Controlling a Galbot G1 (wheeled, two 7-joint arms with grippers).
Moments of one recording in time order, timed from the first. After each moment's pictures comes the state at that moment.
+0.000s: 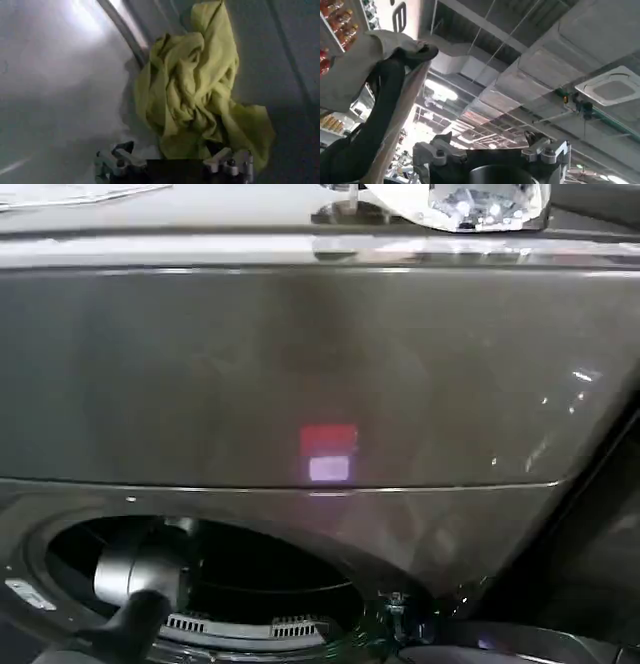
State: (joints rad) left arm 0.00 -1.49 -0.41 -0.39 1.38 -0.34 0.79; right arm -1.59 1.08 2.67 1.52 -0.06 0.03 -0.17
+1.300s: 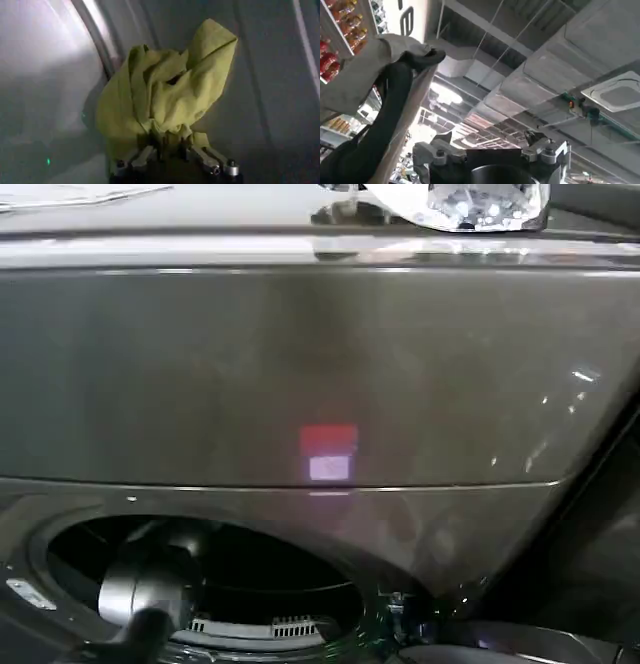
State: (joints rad) left arm 0.03 -1.49 -0.47 -0.40 1.32 -0.29 0.85; right arm -1.60 1.07 2.67 1.50 -0.06 0.04 -0.18
